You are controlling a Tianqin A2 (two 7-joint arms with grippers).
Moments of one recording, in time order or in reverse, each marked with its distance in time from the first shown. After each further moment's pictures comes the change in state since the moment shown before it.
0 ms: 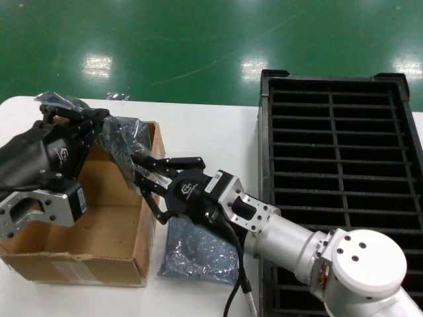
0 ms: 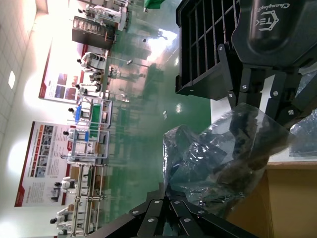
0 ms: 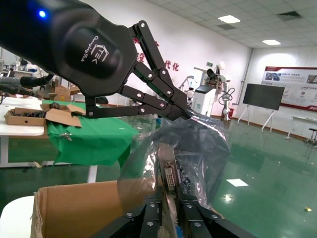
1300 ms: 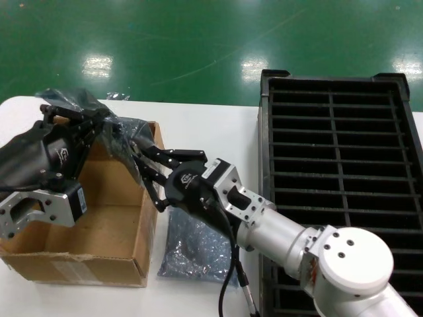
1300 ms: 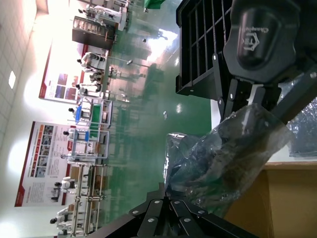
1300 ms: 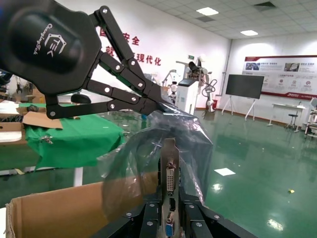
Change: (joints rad) left arm 0.000 0.000 0.000 0.000 0.000 0.000 0.000; right arm 0.025 -0.026 -0.036 -0.036 0.004 0.111 0.065
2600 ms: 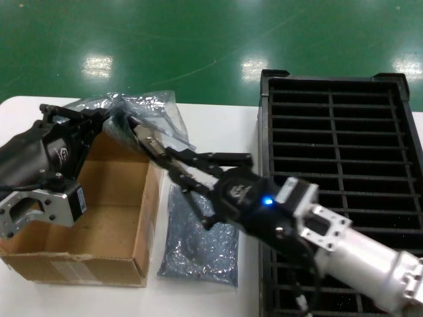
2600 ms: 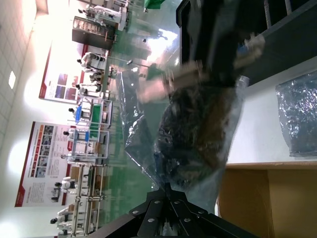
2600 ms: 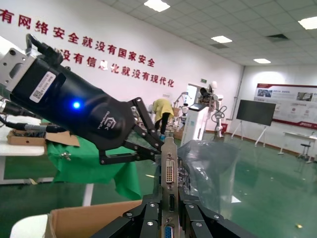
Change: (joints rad) left arm 0.000 0.000 0.000 0.000 0.000 0.000 0.000; right arm -0.183 0.282 0.055 0.471 0.009 -0.098 0.158
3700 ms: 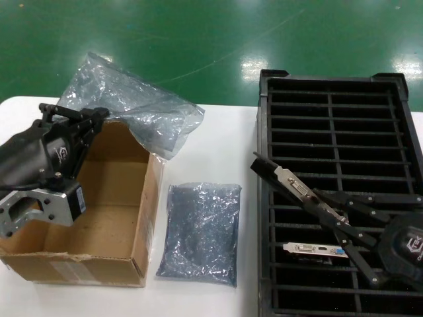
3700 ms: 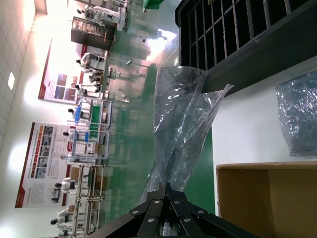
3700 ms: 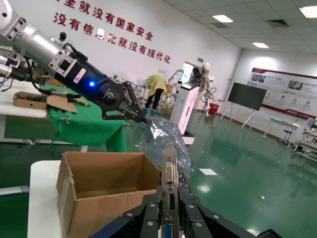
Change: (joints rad) left arm 0.000 0.000 0.000 0.000 0.000 0.000 0.000; right arm -0.453 0.424 0.555 0.274 0.335 -0.263 -0.115
